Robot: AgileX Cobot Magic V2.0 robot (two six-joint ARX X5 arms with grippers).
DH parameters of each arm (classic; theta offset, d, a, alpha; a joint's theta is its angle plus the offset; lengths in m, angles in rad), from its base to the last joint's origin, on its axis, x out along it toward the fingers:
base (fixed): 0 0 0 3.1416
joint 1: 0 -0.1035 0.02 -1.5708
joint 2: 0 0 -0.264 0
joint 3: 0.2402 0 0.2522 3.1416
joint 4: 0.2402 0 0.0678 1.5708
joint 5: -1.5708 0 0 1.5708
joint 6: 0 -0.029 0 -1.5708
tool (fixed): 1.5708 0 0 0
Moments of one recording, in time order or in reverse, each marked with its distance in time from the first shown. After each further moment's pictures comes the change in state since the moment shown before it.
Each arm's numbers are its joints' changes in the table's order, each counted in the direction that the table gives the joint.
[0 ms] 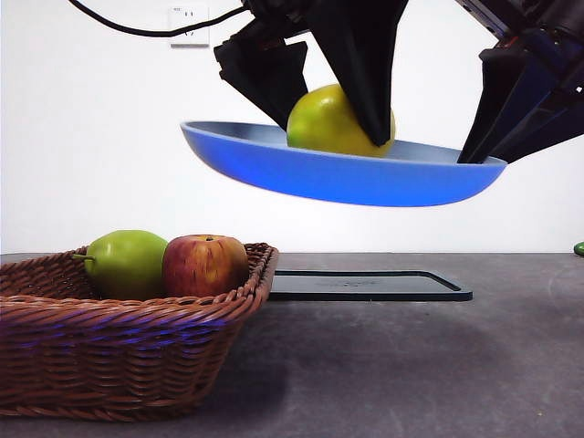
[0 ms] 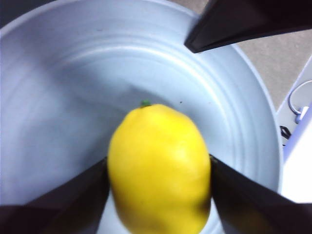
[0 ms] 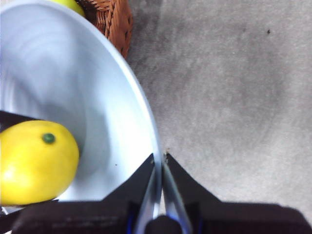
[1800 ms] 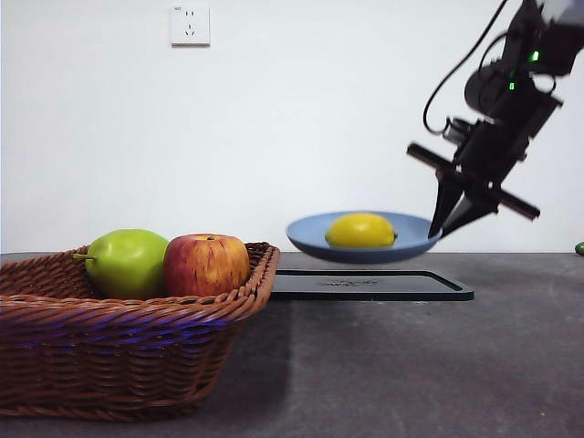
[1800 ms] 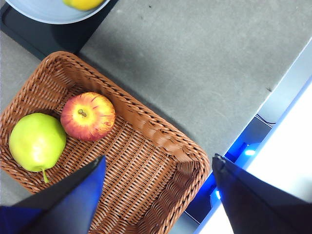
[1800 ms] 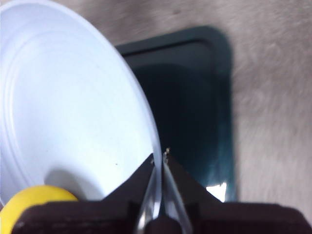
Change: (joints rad) left arm 0.010 0.177 0.223 0.431 0.120 0.003; right arm 0.263 -0.896 0.792 -0.027 -0.058 0.017
